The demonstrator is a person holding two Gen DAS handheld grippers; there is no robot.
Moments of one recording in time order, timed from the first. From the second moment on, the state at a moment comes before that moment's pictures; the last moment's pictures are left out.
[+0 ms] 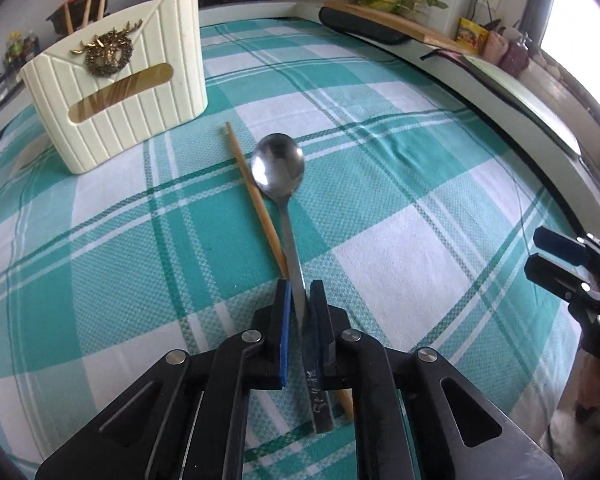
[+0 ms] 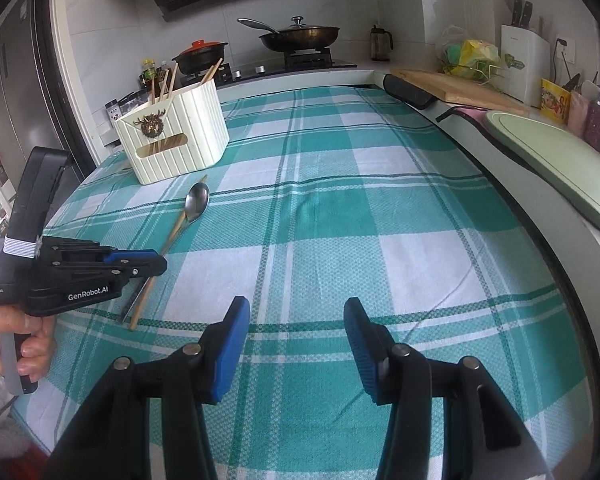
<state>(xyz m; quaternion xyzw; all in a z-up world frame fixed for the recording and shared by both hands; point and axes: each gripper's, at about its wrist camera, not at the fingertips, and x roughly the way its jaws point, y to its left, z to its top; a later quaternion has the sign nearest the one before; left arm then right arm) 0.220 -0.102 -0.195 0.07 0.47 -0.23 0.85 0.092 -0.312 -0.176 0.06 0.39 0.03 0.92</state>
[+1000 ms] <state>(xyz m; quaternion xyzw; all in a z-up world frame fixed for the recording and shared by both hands) 0.187 -0.002 -0.162 0.01 0.40 -0.15 0.90 0.139 -0.197 -0.175 0.05 0.44 0.18 0.88</state>
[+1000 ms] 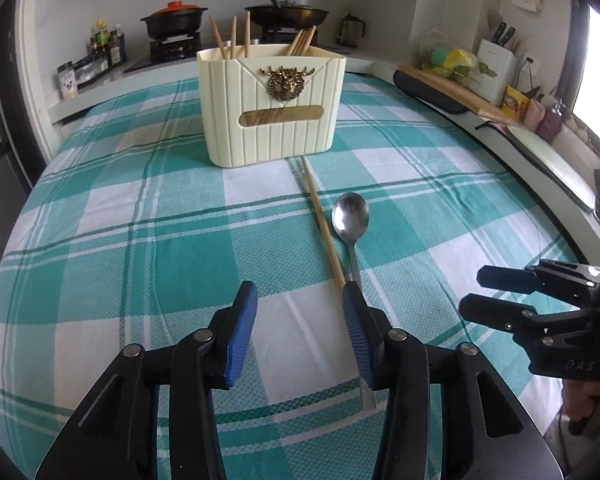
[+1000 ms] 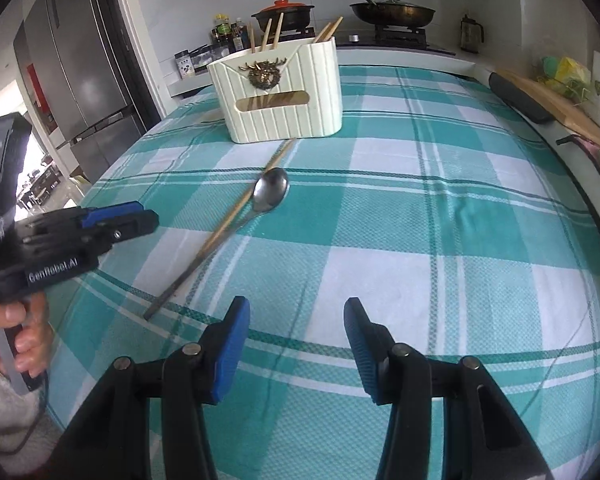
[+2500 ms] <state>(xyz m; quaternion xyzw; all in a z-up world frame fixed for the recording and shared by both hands) 0.159 0.003 -0.195 0.01 0.47 -0.07 0.88 0.123 -0.275 -0.199 -0.07 0.44 -0.04 0.90</state>
